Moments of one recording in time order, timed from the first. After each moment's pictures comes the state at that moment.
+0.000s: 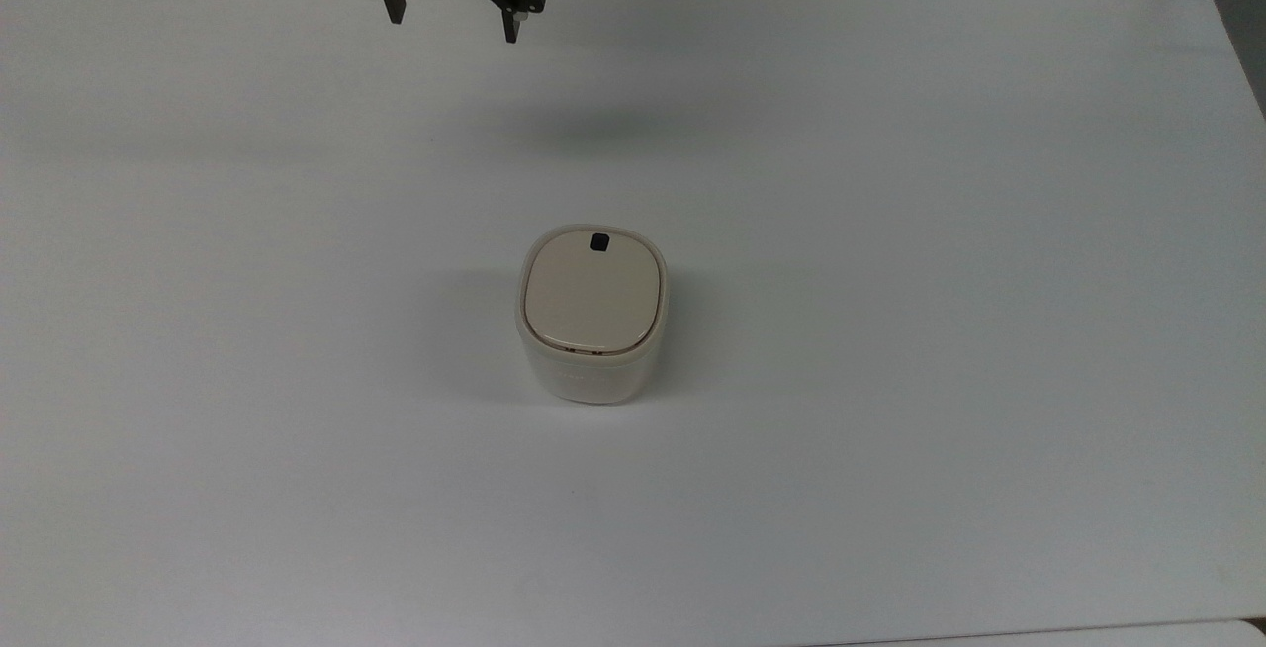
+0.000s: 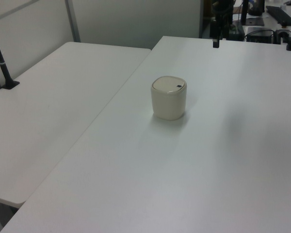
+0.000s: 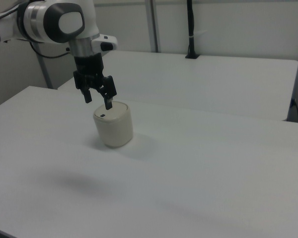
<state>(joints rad) 0.14 0.07 -0.18 -1.62 -0.02 1.64 0.09</state>
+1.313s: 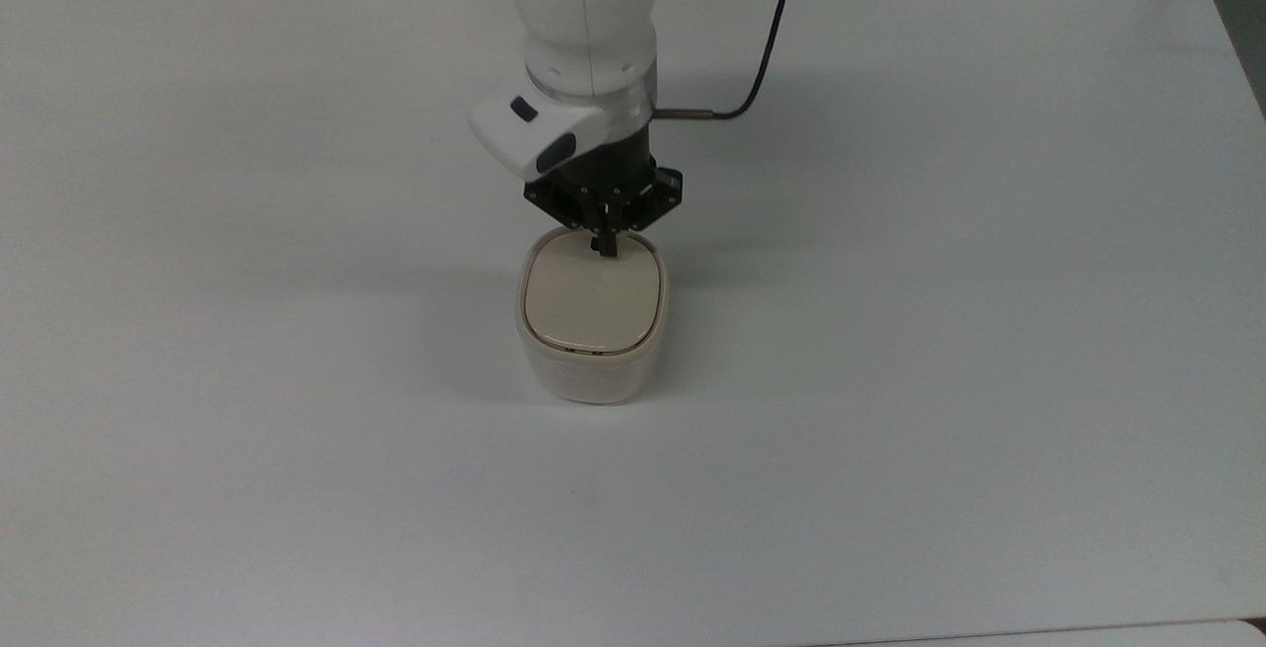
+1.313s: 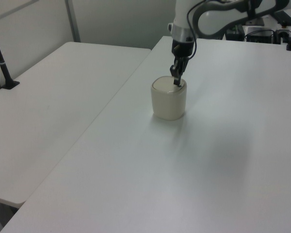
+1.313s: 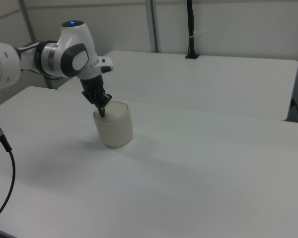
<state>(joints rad) 0.25 0.38 -0.13 -1.56 0.08 2.07 0.14</state>
